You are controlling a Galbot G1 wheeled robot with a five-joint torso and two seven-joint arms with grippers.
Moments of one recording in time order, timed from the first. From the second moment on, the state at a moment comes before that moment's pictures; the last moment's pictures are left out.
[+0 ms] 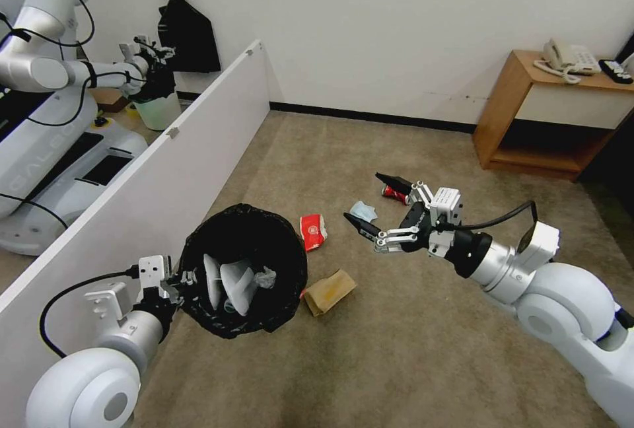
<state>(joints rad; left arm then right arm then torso) 1.54 -1.22 -0.69 -2.41 -0.71 0.74 -0.33 -1.14 0.64 0.35 2.23 0.85 -0.05 -0.33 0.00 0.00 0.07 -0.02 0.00</state>
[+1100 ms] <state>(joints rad) 1.56 -1.26 -0.68 -2.42 -0.63 0.74 -0.26 -1.13 0.64 0.35 2.23 0.85 -0.06 -0.34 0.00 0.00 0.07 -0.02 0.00</state>
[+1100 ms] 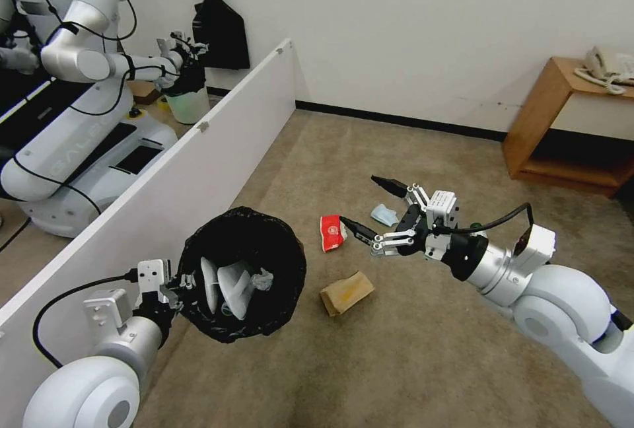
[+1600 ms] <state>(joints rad) 1.56 -1.26 -0.68 -2.42 -0.61 0.74 -0.25 -1.11 0.64 0.34 2.22 0.86 -0.05 -0.34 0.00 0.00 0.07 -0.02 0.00</state>
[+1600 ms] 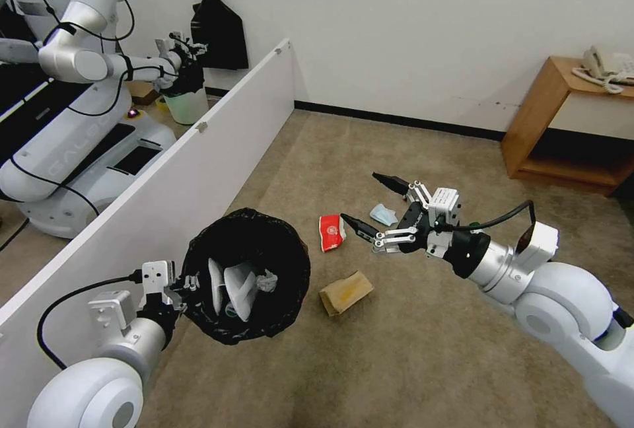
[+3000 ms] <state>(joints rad) 1.42 -1.13 -0.59 -2.29 -0.76 0.74 -0.28 -0.96 0.57 0.19 1.93 0.85 -0.07 -0.41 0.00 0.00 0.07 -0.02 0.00</state>
